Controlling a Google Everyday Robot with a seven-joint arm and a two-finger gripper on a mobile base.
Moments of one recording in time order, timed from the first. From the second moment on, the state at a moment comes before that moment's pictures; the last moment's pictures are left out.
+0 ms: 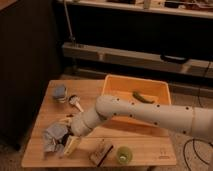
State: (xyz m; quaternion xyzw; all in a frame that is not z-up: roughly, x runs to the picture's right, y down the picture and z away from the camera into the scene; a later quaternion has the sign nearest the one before) arm -0.194 0.204 0.623 -0.36 -0.49 0.03 0.79
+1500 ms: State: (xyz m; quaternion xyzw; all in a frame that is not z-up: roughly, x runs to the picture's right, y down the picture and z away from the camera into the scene) arm -0.227 0.225 0.654 -0.40 -0.50 0.02 0.77
